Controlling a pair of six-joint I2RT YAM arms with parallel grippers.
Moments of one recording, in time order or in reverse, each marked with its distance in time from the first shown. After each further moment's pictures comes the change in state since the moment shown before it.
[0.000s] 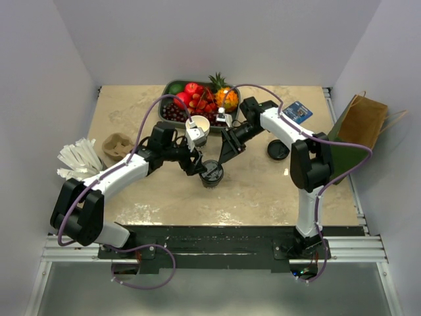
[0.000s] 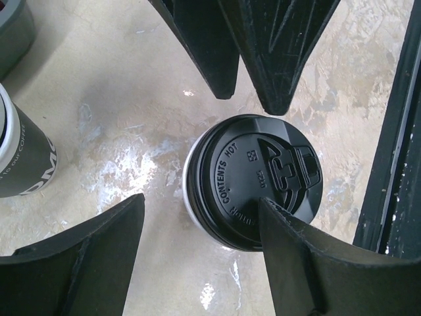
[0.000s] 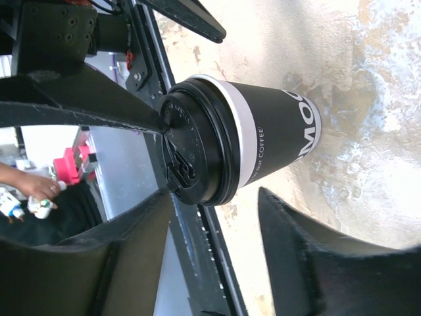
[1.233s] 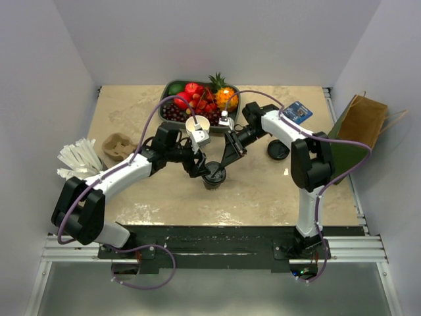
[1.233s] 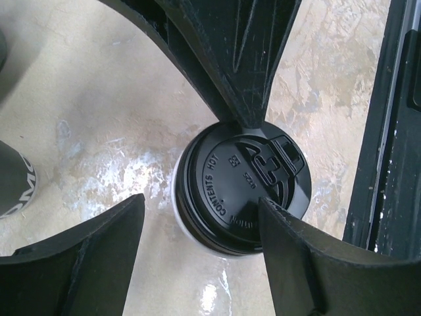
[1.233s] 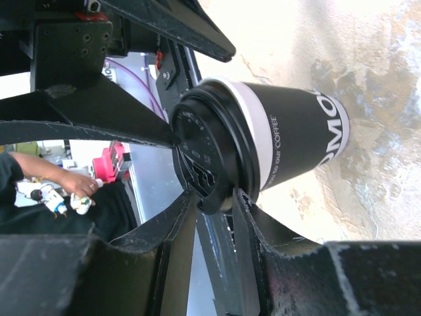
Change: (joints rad) left arm -0.043 0.016 0.025 -0.009 0.016 0.006; right arm -0.019 0.000 -0.067 -0.004 -0.097 0.018
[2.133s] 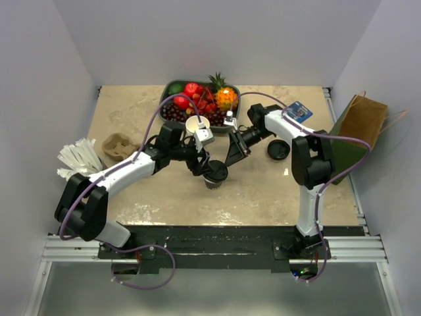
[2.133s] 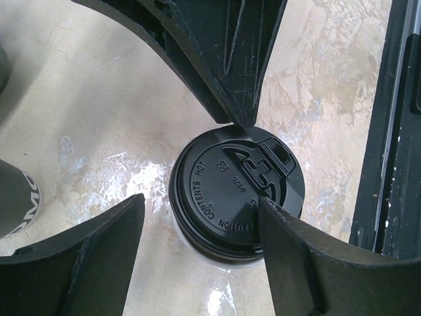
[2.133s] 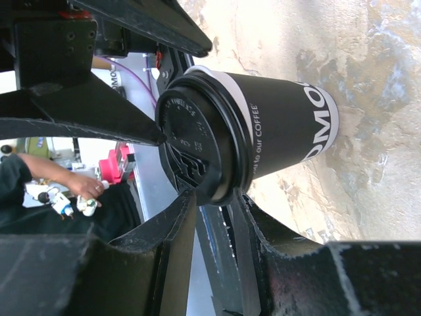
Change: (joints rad) left arm -0.026 0.035 0.031 0.022 -0.011 0.002; right arm -0.052 0.037 -0.008 -0.046 -0.026 -0.074
